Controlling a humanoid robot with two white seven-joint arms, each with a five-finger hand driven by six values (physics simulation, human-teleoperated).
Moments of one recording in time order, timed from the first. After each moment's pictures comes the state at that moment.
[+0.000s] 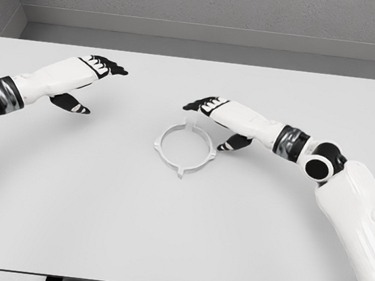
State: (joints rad) left arm -0.56 0.64 -0.44 -1.24 -0.50 -0.61 -0.31; right arm -0.56 -0.32 0.47 -1.17 0.54 -0.61 0.43
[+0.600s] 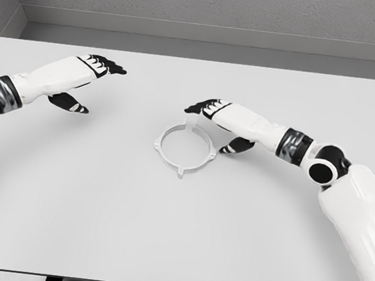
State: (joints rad) left arm -0.56 0.64 -0.44 -1.24 -0.49 -0.61 -0.31; right arm -0.54 -0.34 0.47 -1.22 0.54 -0.61 0.43
